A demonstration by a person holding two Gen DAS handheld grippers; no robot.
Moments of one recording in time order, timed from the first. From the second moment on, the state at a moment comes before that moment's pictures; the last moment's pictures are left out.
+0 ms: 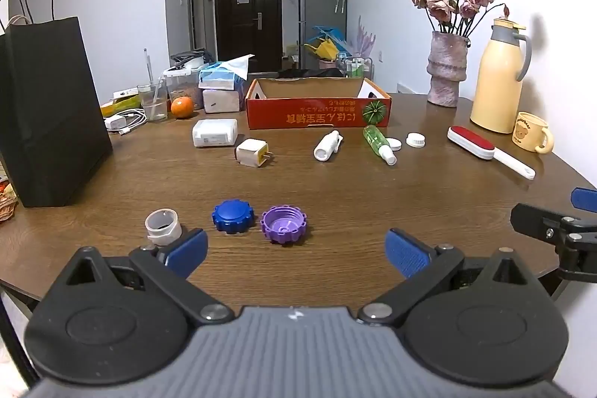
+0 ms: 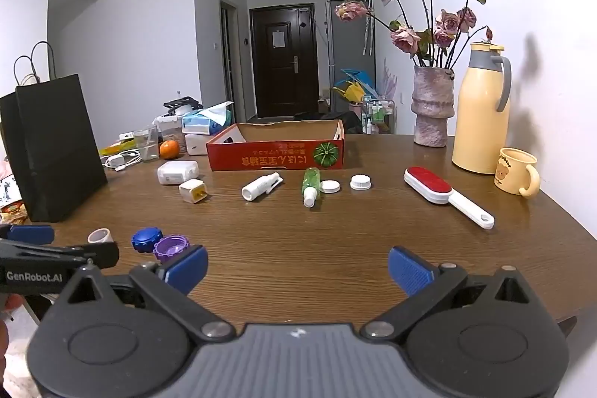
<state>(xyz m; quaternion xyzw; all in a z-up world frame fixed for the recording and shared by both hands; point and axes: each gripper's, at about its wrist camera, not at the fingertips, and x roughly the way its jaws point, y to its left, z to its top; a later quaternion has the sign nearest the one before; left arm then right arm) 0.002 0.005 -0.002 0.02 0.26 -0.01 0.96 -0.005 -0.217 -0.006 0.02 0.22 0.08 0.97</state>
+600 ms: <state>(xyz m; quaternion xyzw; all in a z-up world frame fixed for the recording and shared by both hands) 0.003 0.007 -0.003 0.01 0.26 -0.01 0.96 -0.005 -0.220 -0.006 0.02 0.22 0.08 0.97</state>
